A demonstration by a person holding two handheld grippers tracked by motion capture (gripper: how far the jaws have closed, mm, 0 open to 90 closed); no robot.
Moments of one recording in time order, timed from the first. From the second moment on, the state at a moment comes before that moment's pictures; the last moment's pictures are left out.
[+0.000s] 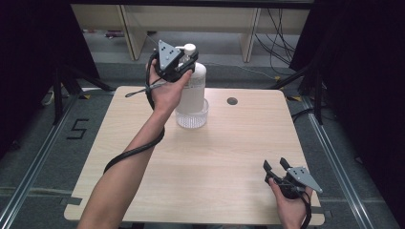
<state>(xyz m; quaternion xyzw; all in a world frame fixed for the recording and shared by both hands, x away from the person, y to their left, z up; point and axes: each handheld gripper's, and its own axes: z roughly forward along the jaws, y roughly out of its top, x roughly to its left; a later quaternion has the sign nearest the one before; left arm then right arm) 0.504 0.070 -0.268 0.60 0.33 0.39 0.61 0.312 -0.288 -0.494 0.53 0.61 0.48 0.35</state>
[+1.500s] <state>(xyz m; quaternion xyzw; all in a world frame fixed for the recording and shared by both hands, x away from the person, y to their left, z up) 0.539 0.064 -0.281 0.62 0.34 0.39 0.60 0.314 -0.286 -0.498 0.53 0.61 0.48 0.34</state>
